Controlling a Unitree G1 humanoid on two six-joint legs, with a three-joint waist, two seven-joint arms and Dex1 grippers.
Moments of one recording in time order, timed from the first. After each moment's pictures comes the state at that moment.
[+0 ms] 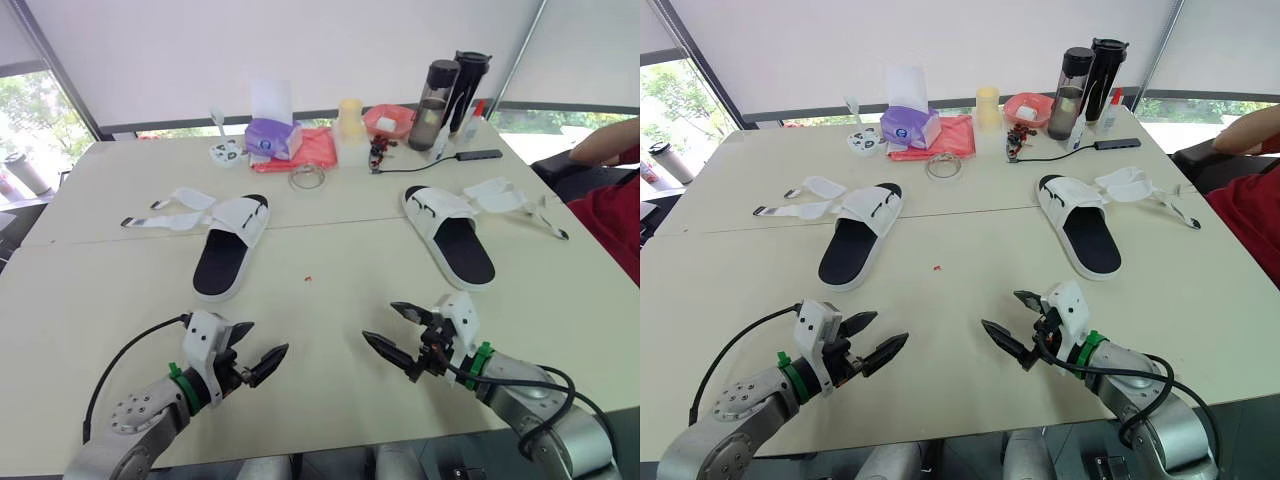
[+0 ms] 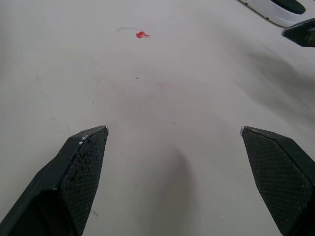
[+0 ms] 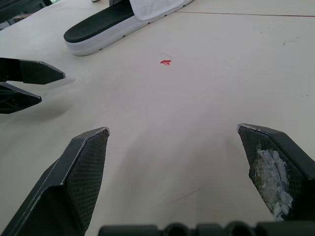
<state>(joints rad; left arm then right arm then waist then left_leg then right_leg) 0.27 0.44 0.06 -0.61 -0.53 0.60 -0.49 0.12 -0.50 -0.02 -0.54 0.47 0.56 0.59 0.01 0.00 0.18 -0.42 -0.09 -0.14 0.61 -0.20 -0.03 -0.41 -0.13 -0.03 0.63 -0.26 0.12</state>
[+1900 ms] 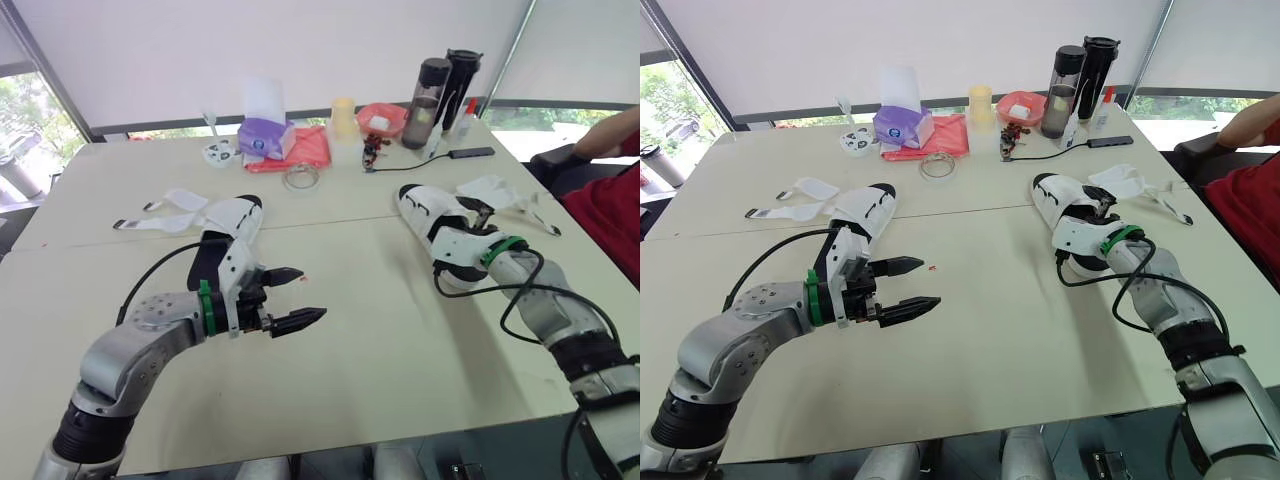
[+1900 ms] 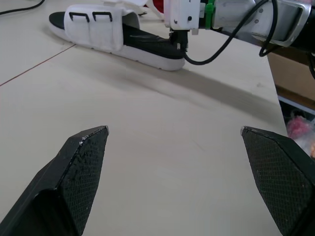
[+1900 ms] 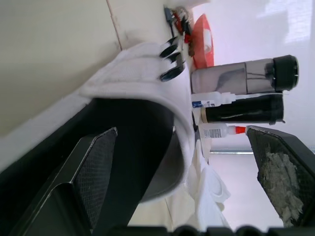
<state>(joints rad) -0.25 0.57 -0.03 -0.48 -0.66 0.72 -0.76 -0.62 -0.78 0.28 0.46 -0.57 -0.12 0.20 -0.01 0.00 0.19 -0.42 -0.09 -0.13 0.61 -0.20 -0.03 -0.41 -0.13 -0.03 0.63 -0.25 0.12</state>
